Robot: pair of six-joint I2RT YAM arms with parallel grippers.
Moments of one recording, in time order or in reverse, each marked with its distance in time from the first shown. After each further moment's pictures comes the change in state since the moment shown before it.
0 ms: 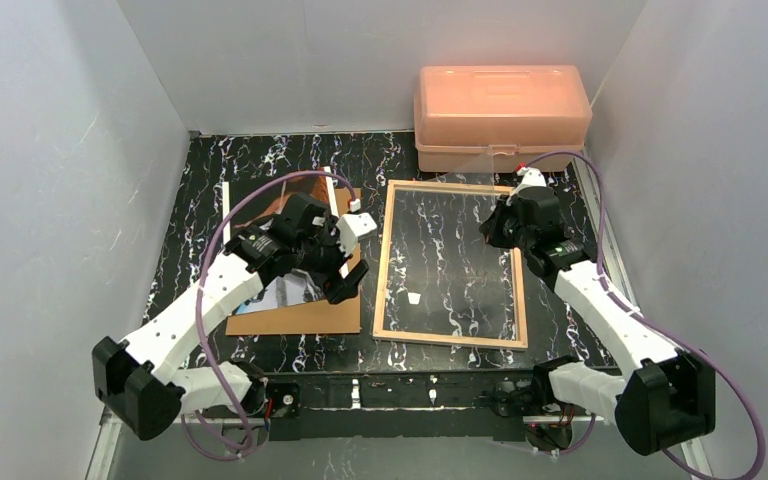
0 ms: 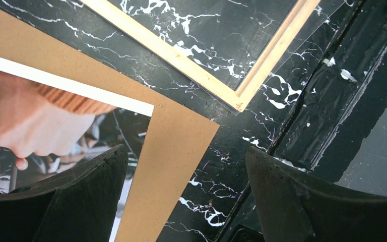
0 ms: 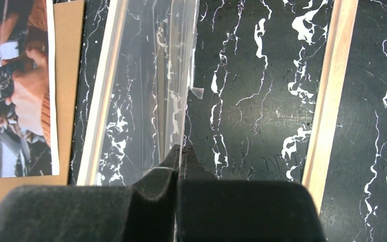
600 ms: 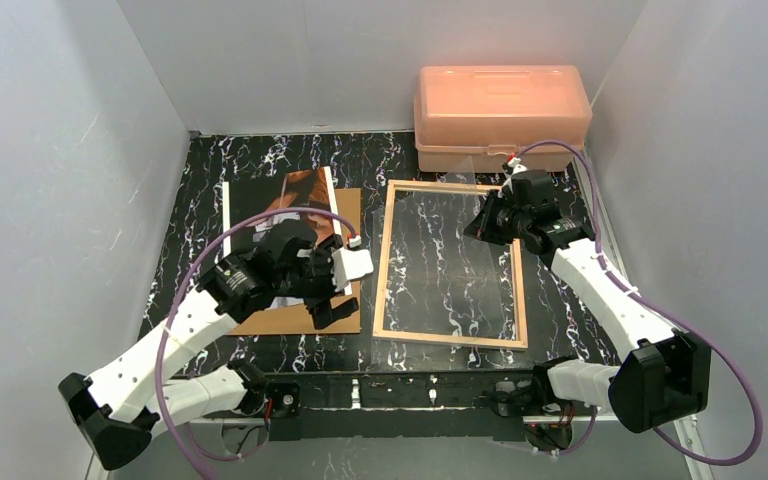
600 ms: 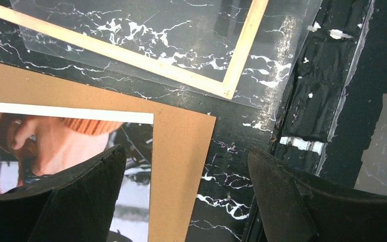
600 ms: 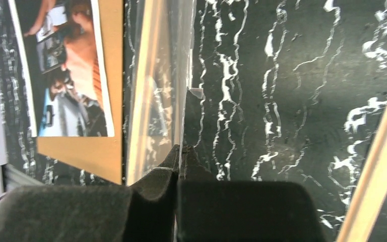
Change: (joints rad) left arm -0.137 -0.215 -0.077 -0.021 -0.029 0.186; right arm 0.003 0.120 0.177 -0.199 -0.207 0.134
